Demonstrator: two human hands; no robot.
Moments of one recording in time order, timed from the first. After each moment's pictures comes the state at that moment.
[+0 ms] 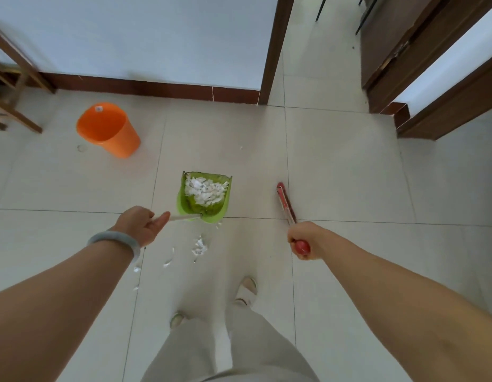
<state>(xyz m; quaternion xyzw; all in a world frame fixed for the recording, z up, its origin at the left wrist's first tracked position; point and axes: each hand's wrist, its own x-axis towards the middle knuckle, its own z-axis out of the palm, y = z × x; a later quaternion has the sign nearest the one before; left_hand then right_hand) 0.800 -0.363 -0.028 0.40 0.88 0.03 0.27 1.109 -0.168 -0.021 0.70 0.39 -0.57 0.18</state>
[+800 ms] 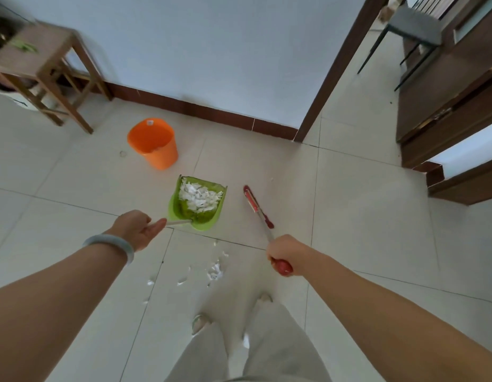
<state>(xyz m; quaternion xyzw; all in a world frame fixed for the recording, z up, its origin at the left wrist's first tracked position) 0.689 -0.406 -0.002 0.33 0.90 0.00 0.27 0.943 -0.202 0.007 0.61 0.52 -0.55 0.23</state>
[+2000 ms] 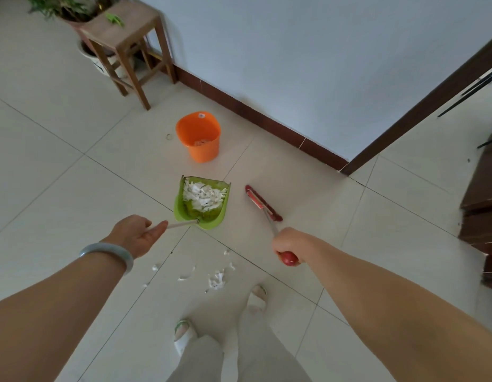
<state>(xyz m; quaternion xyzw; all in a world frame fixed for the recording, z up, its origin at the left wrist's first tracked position) 0.669 -0.399 -0.017 0.09 0.95 0.08 0.29 0.816 -0.105 -0.010 0.44 0.69 -0.38 0.42</state>
